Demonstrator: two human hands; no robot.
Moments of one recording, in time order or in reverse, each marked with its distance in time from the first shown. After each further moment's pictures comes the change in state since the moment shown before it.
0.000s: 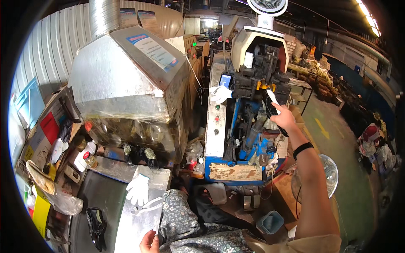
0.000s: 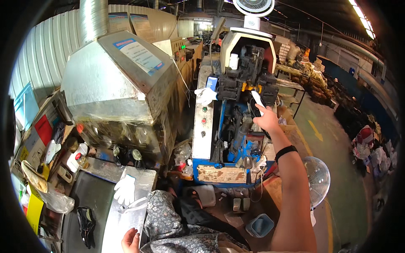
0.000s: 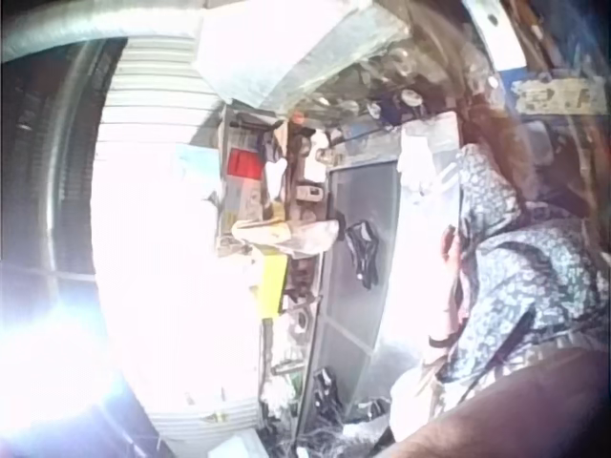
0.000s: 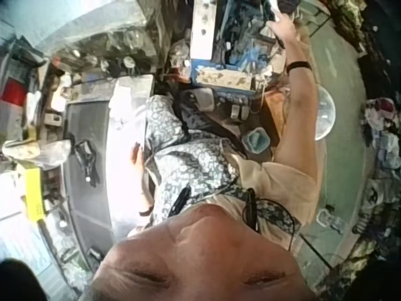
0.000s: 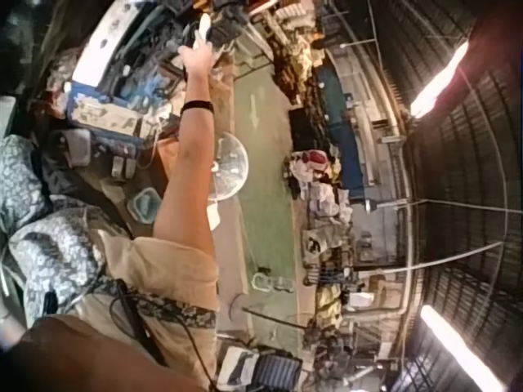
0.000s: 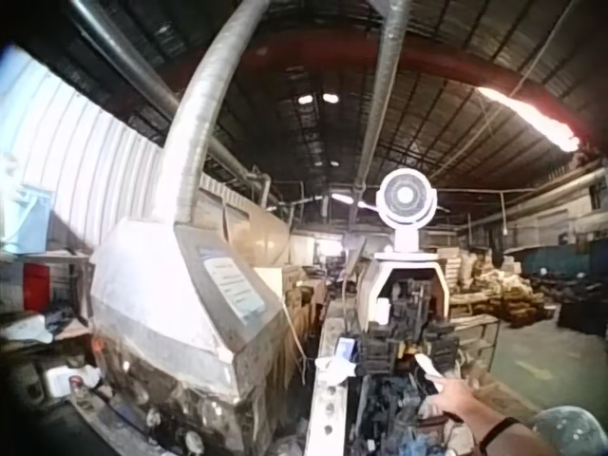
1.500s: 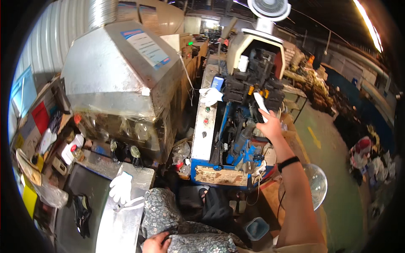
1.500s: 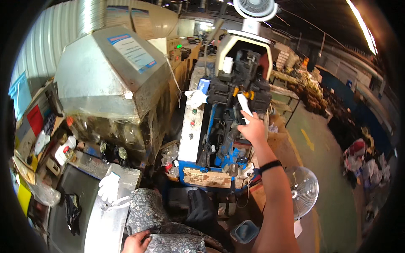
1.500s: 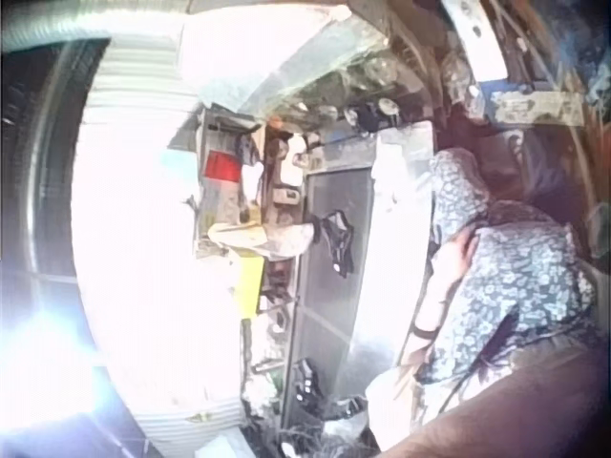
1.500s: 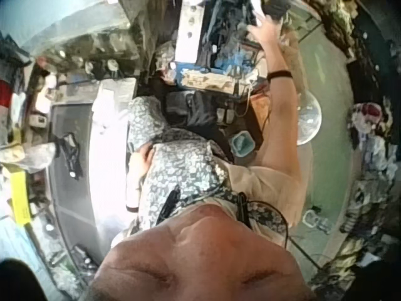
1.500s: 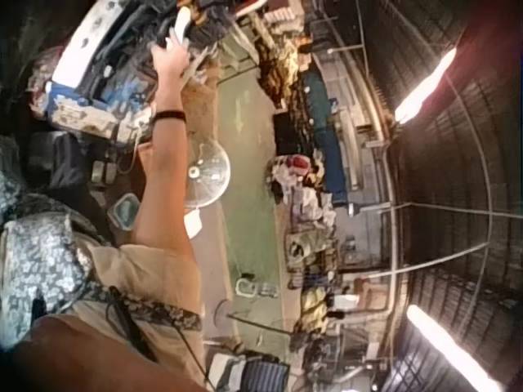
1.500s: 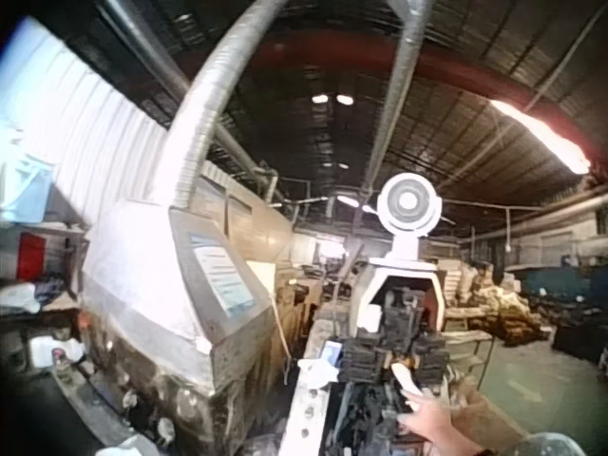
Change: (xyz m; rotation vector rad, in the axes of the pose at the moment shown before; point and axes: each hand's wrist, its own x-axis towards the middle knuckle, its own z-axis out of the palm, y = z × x) left_hand -0.016 0.048 0.097 1.118 -0.473 0.333; right_hand -0.006 -0.010 0.017 -0.102 0.138 -0.064
